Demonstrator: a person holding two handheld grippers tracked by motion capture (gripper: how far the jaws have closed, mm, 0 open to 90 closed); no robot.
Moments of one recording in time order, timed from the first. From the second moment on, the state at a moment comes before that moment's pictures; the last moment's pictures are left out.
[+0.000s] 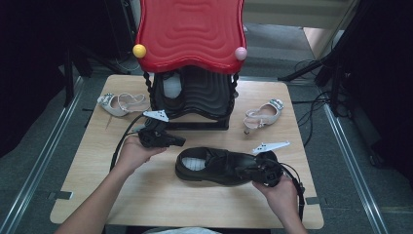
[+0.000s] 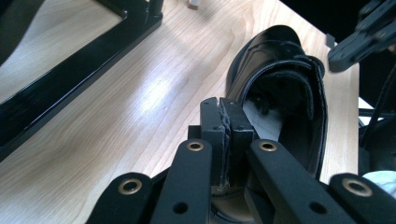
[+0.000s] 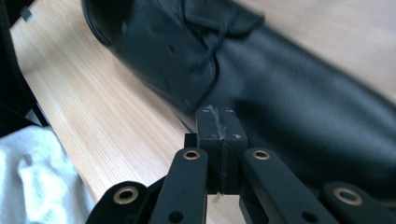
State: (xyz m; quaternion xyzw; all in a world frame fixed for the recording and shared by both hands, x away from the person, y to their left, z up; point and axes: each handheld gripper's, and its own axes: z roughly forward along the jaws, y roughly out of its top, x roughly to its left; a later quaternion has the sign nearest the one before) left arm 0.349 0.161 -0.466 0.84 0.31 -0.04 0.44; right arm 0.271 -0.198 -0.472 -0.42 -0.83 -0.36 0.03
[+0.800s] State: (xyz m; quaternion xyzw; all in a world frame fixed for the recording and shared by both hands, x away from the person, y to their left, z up) left arm 0.342 0.146 -0.480 0.86 0.31 -0.07 0.41; right arm 0.284 -0.183 -0.496 -0.42 -0.84 -0.33 0.03
